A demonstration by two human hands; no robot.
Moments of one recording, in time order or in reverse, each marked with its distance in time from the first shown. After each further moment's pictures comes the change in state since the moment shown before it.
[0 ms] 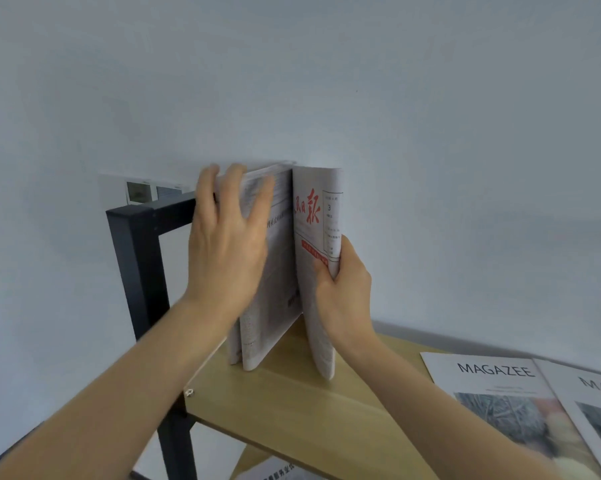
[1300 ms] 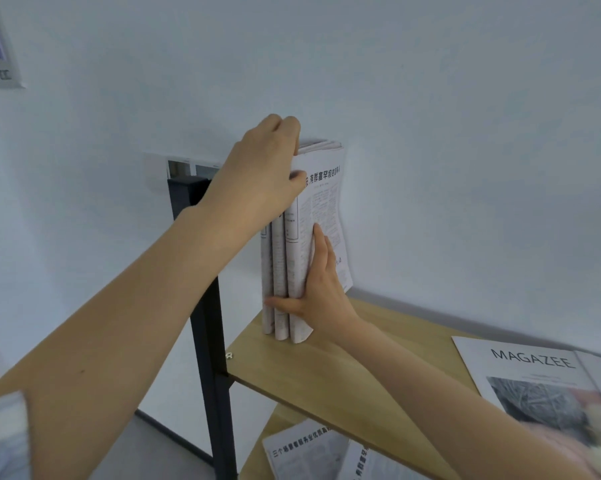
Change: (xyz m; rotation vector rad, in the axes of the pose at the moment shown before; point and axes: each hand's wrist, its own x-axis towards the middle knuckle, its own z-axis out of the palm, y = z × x) left_hand 0.054 -0.020 -0.046 -0.386 -0.264 -0.033; right_hand -0.020 0.046 0.063 -0.244 -0.455 -0.062
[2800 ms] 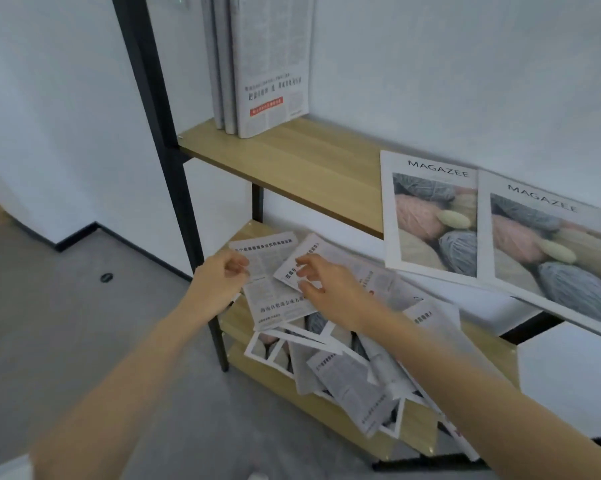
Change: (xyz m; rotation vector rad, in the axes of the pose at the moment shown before) left_hand -0.383 0.104 0.106 -0.573 -0.533 -0.969; right_hand -0.299 0.068 -0.072 -0.079 -0.583 0.264
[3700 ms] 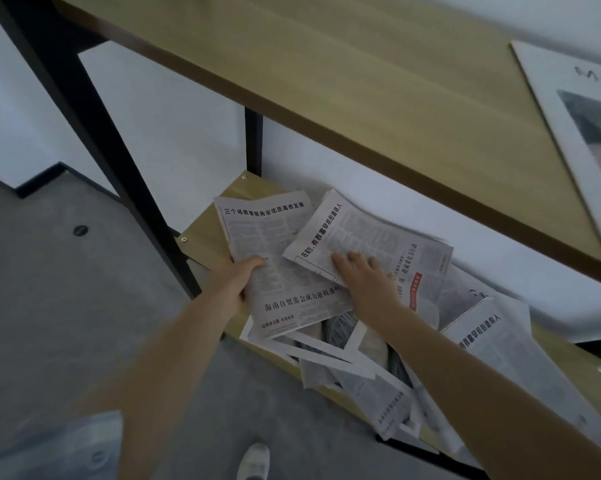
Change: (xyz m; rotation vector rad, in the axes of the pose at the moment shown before) left_hand 0.139 -0.112 0.111 -0.709 -0.044 -0.693; right_hand 0.135 0.193 0.091 -0.695 -0.150 0.265
